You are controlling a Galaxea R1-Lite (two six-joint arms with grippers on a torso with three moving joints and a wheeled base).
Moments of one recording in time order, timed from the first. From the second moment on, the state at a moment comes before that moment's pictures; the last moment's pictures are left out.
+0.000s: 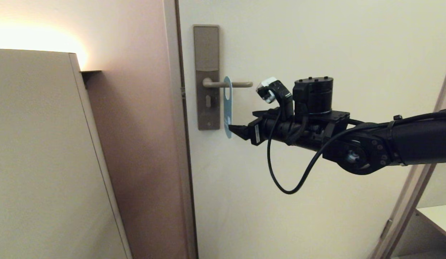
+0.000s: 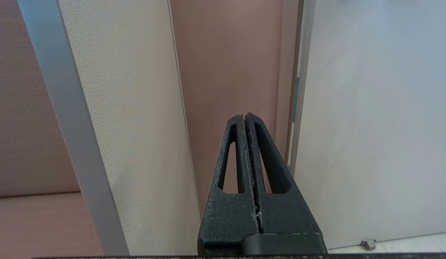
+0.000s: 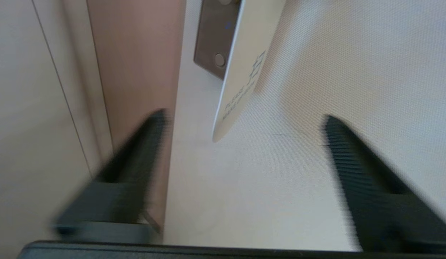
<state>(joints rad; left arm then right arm) 0.00 0.00 0.00 0.02 -0.01 0.02 0.55 1.98 -1.29 -0.47 0.12 -0.09</state>
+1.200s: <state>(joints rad) 0.00 0.00 0.00 0.02 -0.01 0.02 0.55 2.13 -1.47 -0.61 0.02 -0.10</state>
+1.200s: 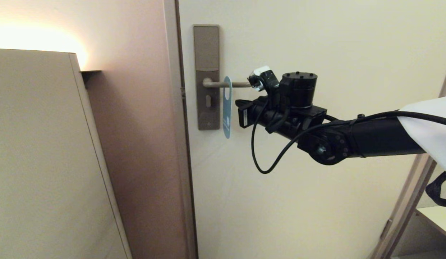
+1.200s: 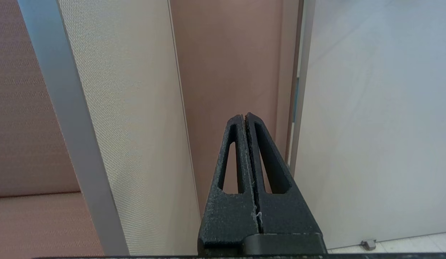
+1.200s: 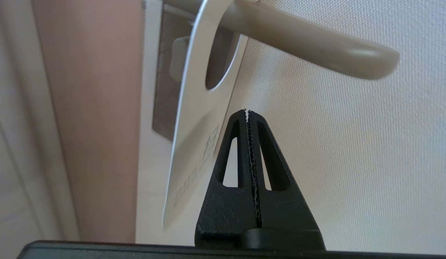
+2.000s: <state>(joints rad) 0.00 0.00 0.00 0.02 -0.01 0.02 0.61 2.27 -1.67 -0.65 0.02 -0.12</state>
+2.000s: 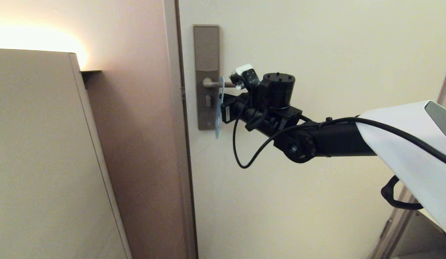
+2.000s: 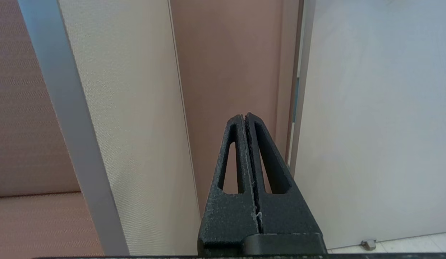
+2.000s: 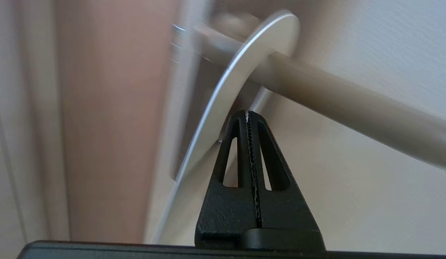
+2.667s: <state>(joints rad) 0.00 0.00 0.00 0.02 -0.01 0.02 0.68 2.31 -1.69 -0.65 0.00 -0.14</state>
